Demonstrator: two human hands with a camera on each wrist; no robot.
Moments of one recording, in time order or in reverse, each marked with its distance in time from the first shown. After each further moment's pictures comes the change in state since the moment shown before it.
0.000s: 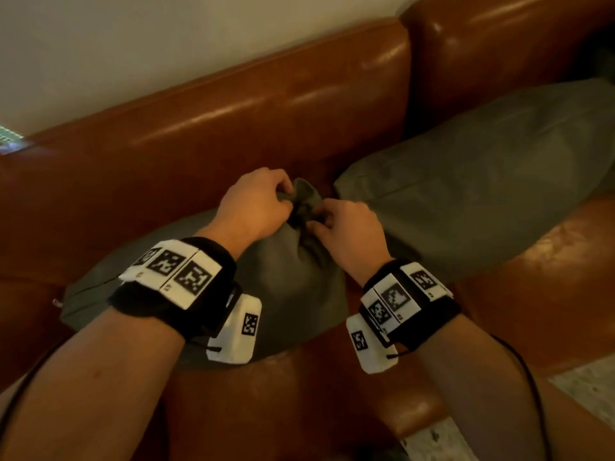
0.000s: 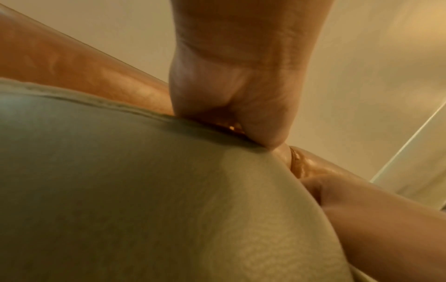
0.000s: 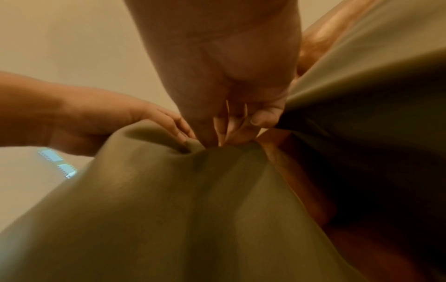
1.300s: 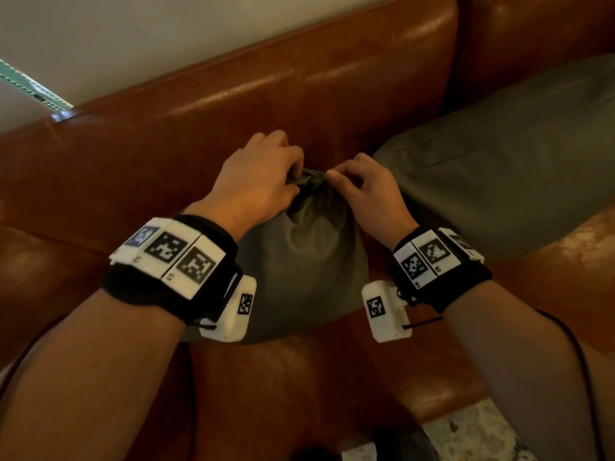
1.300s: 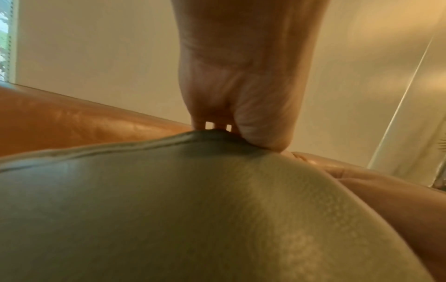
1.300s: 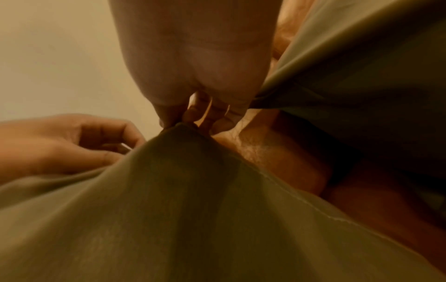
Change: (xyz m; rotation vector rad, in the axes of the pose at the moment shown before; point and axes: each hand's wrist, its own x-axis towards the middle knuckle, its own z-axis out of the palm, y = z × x) left_hand -0.040 -0.028 -0.030 0.317 0.095 0.197; right_hand 0.006 -0.019 0.016 0.460 0.054 -0.086
